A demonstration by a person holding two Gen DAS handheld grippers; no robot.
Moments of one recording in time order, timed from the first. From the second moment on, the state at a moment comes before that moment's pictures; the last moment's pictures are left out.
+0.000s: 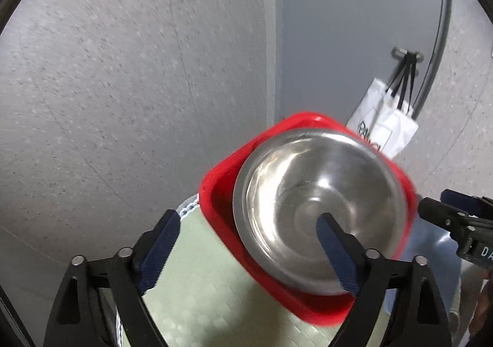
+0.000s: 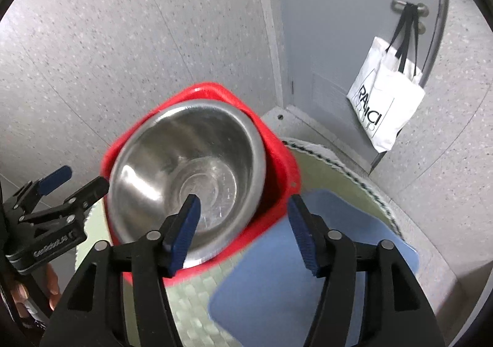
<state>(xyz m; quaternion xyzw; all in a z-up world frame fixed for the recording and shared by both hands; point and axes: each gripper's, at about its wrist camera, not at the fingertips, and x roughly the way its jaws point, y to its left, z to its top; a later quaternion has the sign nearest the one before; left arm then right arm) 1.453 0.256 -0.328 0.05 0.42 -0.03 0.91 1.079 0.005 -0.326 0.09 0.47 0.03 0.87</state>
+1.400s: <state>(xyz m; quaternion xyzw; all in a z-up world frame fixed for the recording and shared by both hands) 1.375 0.069 -0.426 0.07 0.54 -0.01 0.84 1.003 -0.142 -0.433 0.20 0.55 0.12 0.80</state>
